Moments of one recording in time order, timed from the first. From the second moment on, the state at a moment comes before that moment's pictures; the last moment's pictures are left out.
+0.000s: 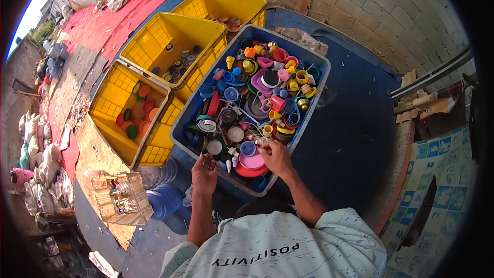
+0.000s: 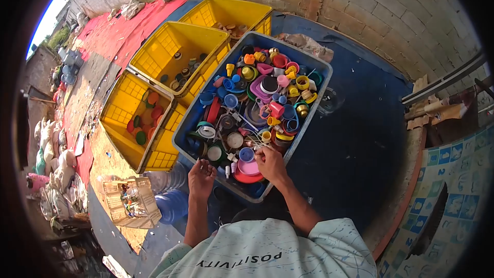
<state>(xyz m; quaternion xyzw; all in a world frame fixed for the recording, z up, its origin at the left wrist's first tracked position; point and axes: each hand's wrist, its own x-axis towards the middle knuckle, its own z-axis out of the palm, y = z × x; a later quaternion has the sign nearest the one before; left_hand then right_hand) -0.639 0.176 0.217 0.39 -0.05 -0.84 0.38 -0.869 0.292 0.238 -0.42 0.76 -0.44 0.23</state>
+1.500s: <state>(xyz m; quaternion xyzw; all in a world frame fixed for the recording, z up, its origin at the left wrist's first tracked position) -0.802 0.166 0.185 0.21 -0.97 -0.12 0.08 -1.005 0.350 0.254 0.06 0.31 -0.75 0.58</state>
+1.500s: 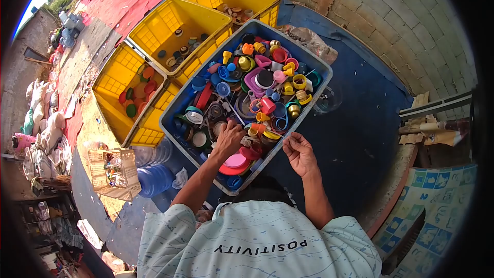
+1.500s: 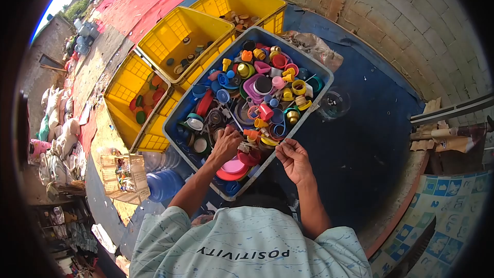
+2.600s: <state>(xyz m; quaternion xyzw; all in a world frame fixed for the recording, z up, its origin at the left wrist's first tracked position) -0.713 0.207 0.225 0.51 -0.25 -0.67 0.47 -0.967 0.304 0.249 -0.08 0.27 -0.59 0.75</state>
